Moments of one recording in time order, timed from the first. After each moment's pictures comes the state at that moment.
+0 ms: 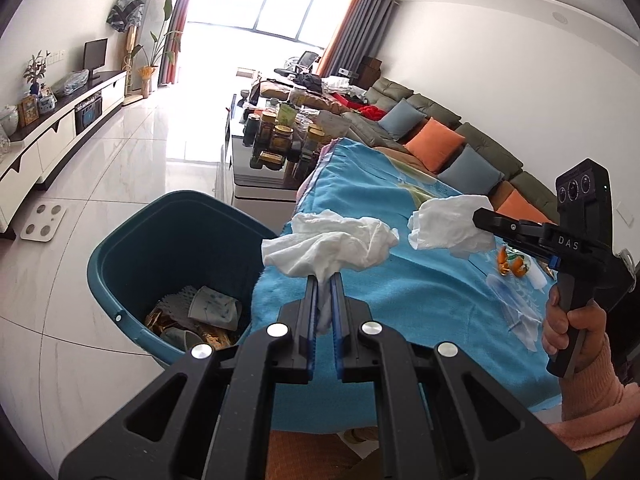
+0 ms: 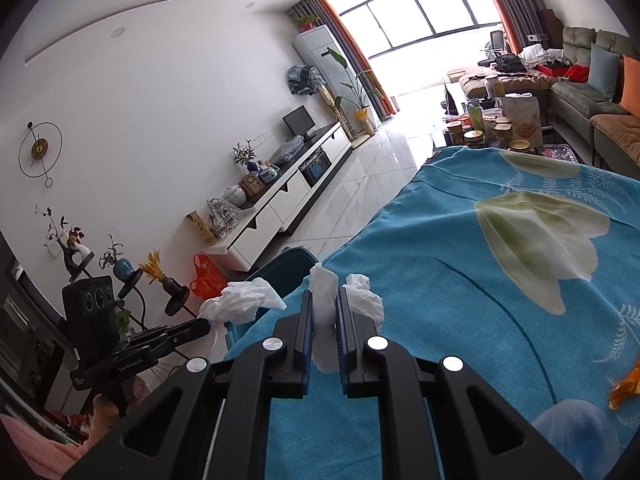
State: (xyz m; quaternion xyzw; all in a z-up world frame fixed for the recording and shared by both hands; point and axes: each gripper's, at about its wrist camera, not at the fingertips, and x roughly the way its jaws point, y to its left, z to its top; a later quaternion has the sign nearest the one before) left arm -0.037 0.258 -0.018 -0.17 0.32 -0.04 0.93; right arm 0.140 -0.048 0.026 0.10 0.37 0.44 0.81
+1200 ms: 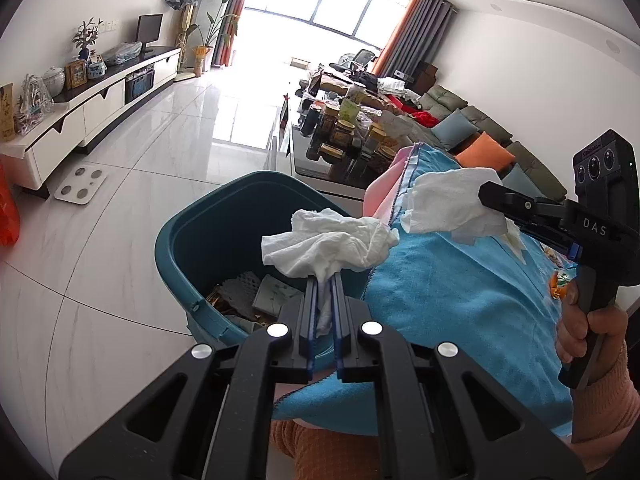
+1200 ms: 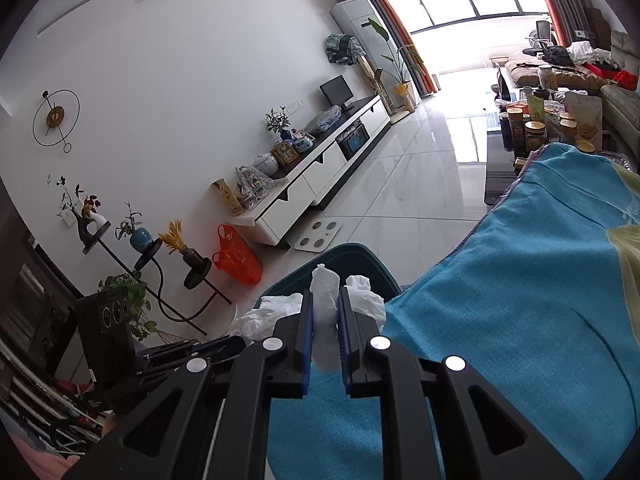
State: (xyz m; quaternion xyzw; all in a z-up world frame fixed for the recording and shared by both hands) left arm -0.037 0.312 -0.052 -0.21 0.35 0.05 0.91; right arm 0.149 0.067 0.018 0.06 0.39 0.50 0.77
